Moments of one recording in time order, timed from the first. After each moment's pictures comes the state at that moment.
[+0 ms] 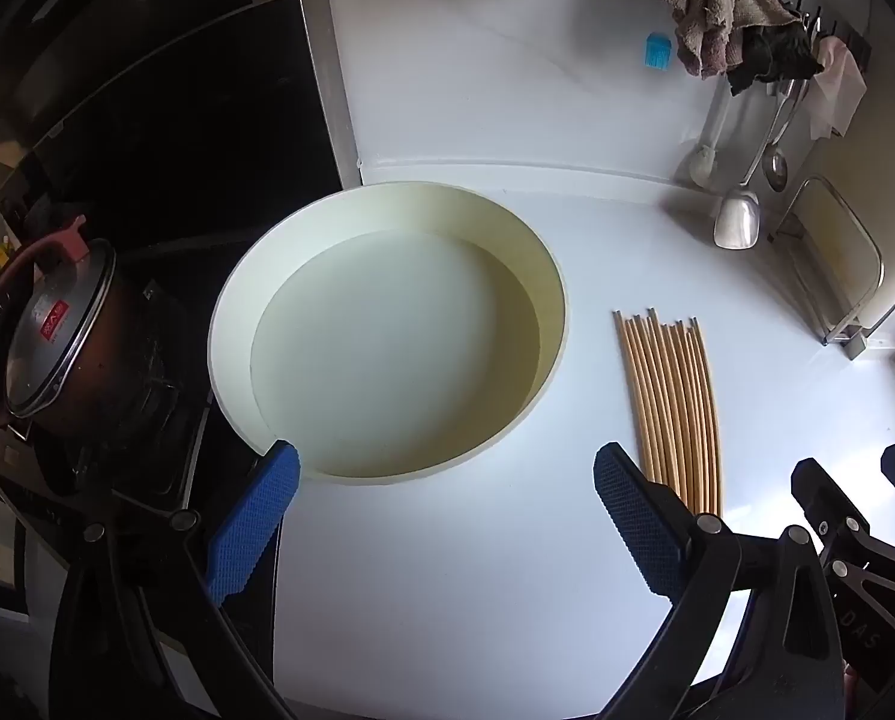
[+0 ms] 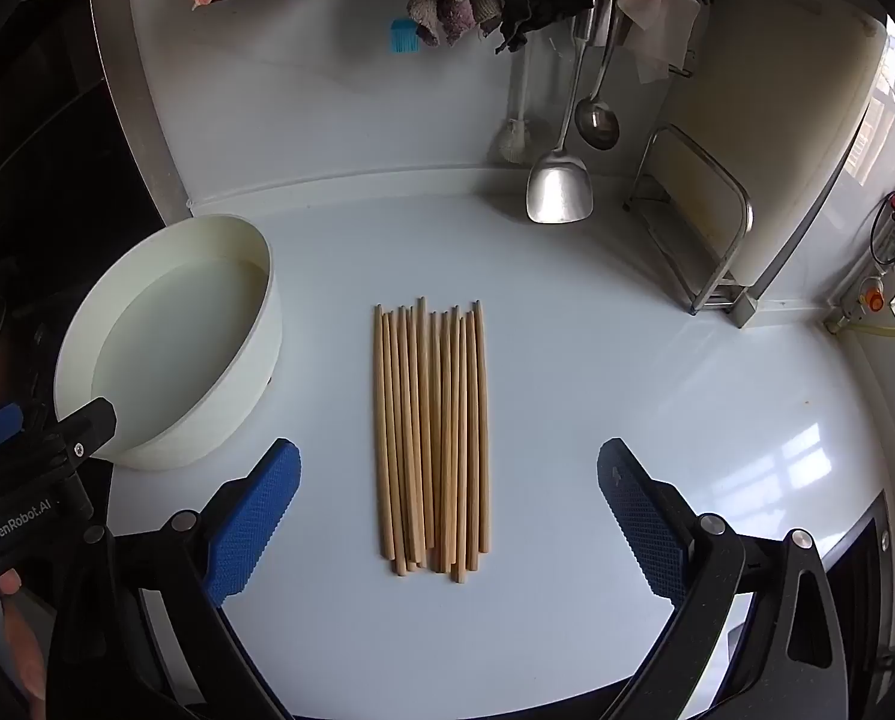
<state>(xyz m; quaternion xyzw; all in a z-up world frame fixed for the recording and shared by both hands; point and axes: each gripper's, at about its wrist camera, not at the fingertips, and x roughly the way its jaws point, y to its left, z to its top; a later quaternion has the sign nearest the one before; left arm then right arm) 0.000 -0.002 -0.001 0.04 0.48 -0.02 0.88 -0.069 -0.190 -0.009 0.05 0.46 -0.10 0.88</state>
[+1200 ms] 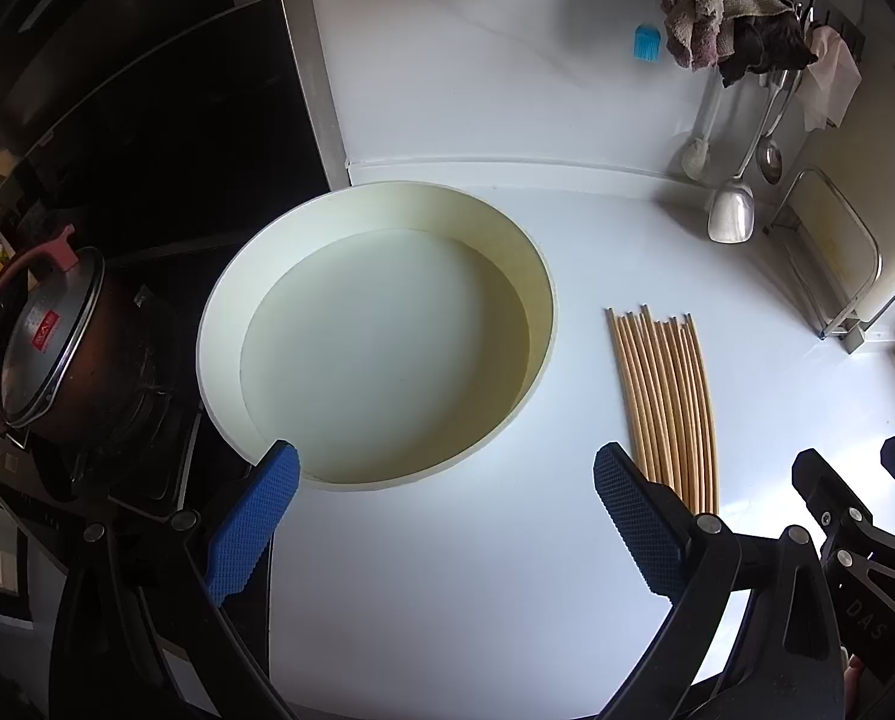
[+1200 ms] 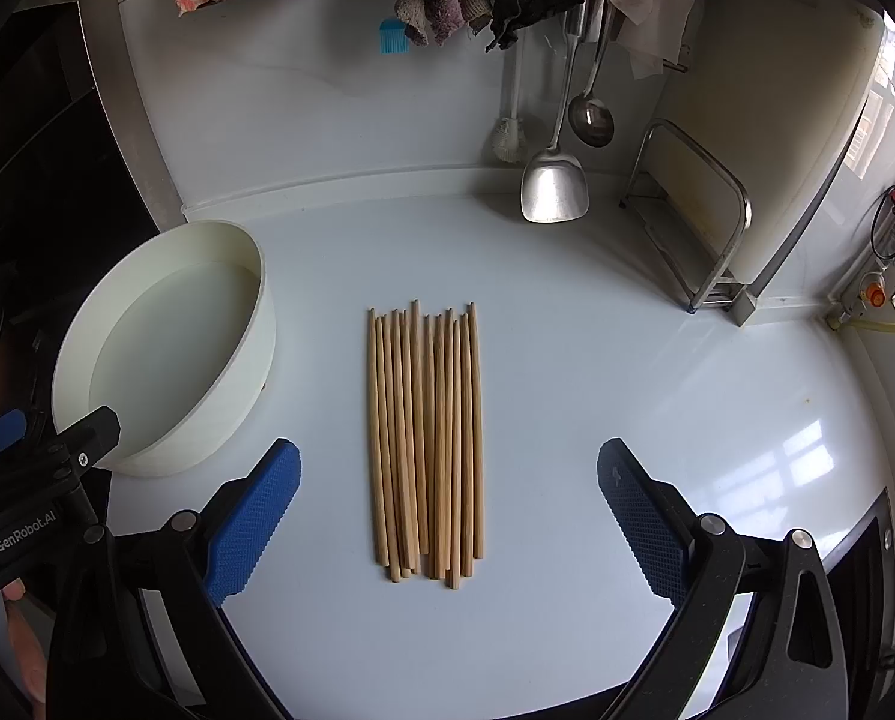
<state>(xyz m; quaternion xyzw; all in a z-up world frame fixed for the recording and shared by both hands) 0.001 -0.008 -0.001 0.04 0.48 -0.03 0.87 -0.063 -0.200 -0.006 0.05 0.46 -0.10 0.88</state>
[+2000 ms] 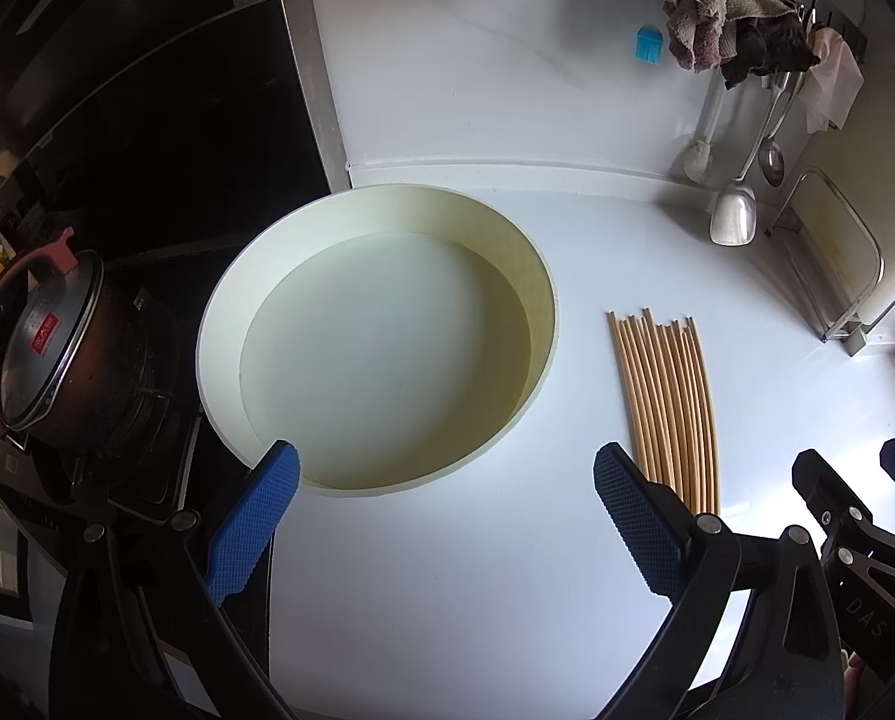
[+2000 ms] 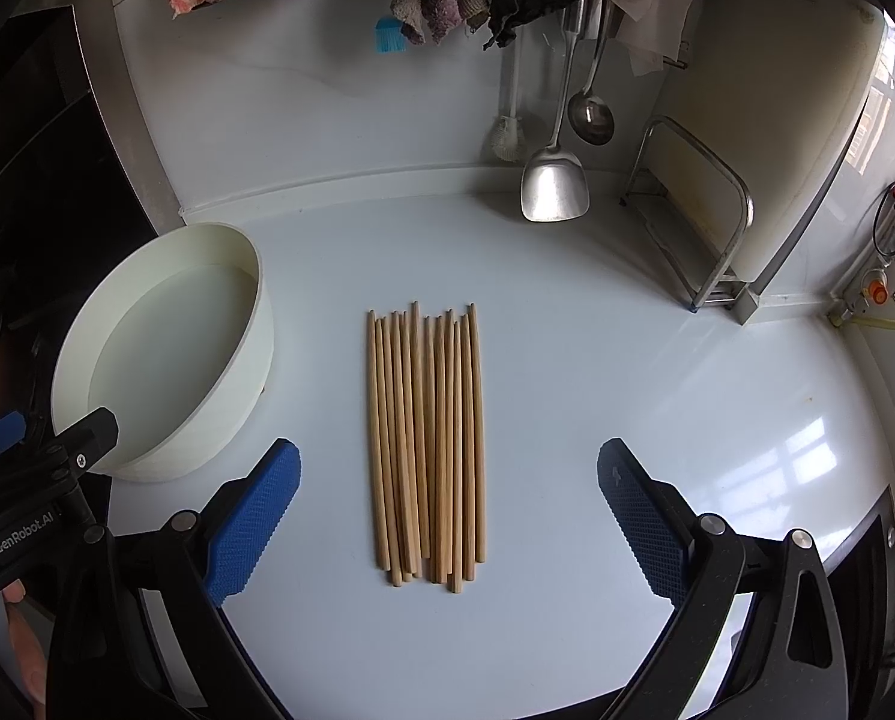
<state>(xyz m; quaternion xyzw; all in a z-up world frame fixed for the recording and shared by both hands) 0.004 -0.009 -0.001 0.04 0.48 -0.03 0.87 -0.058 -0.201 -0.010 0.05 0.46 -0.10 0.88</state>
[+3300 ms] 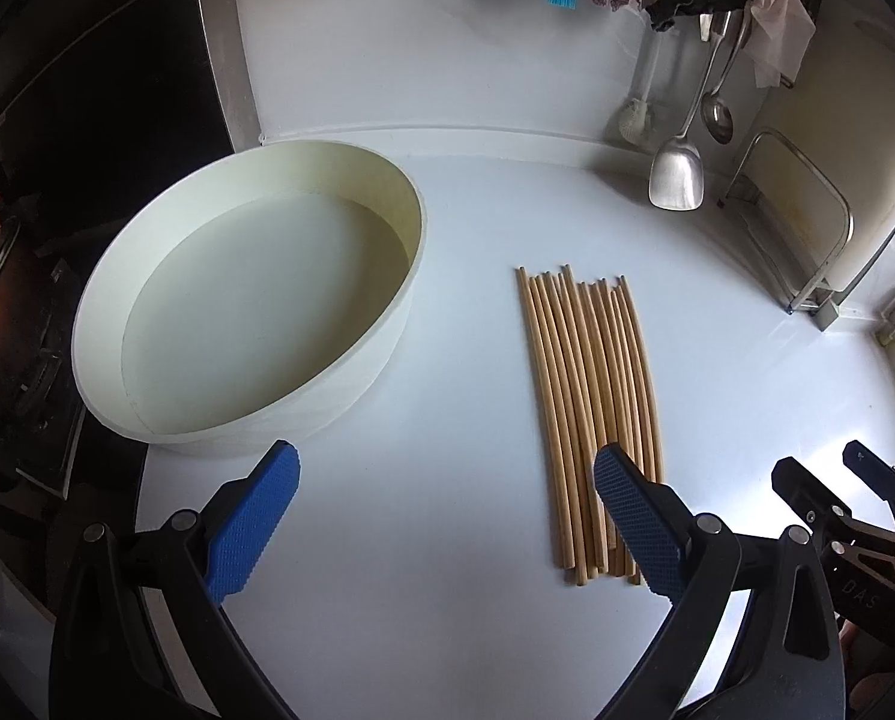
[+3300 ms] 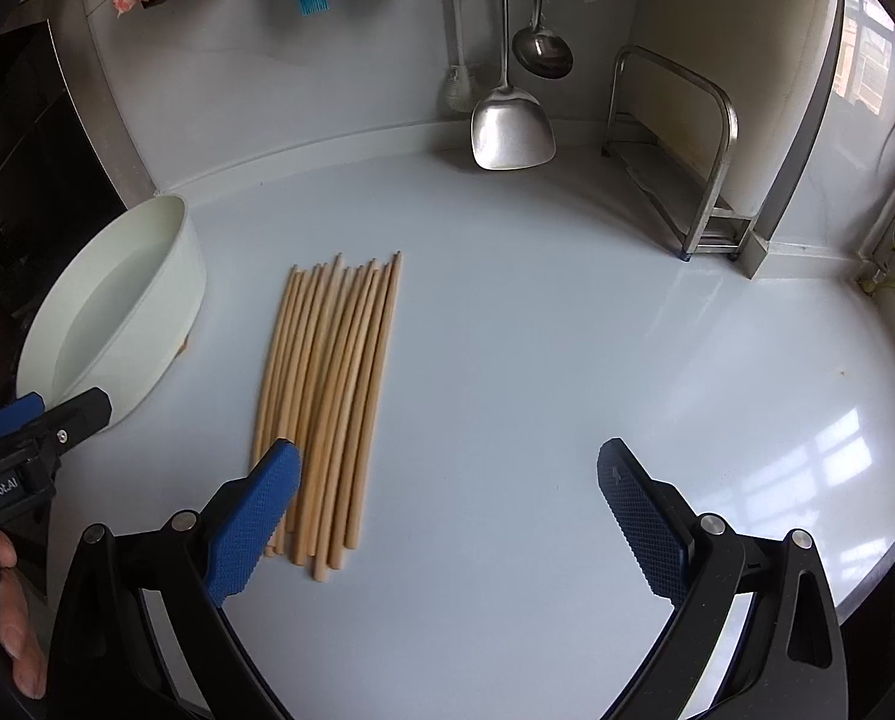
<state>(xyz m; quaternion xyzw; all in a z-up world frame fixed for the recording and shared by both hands) -0.017 -0.081 -0.066 0.02 0.47 -0.06 0.88 -0.077 -0.291 -0.088 0.07 0.45 -0.06 0.89</state>
